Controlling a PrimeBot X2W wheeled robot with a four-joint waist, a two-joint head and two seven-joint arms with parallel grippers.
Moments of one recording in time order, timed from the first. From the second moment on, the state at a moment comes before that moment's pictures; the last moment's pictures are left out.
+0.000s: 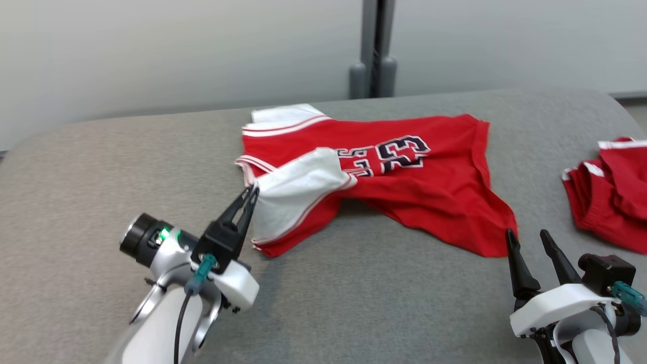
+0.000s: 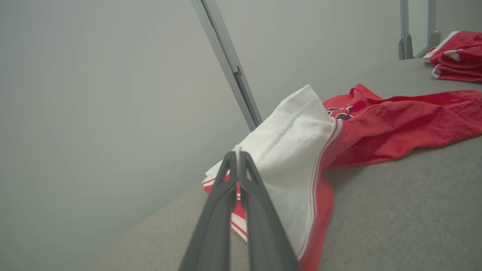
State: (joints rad) left arm -0.43 0.21 -0.52 0.47 -0.07 0.06 -0.26; right arm -0.23 -0.13 0.11 0.54 0.39 0.13 -0.26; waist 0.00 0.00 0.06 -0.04
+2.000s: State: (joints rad) left arm -0.53 0.09 -0.44 0.97 -0.37 0.08 -0.19; right arm -0.27 -0.13 0.14 0.54 0.36 0.13 -0.26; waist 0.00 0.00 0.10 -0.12
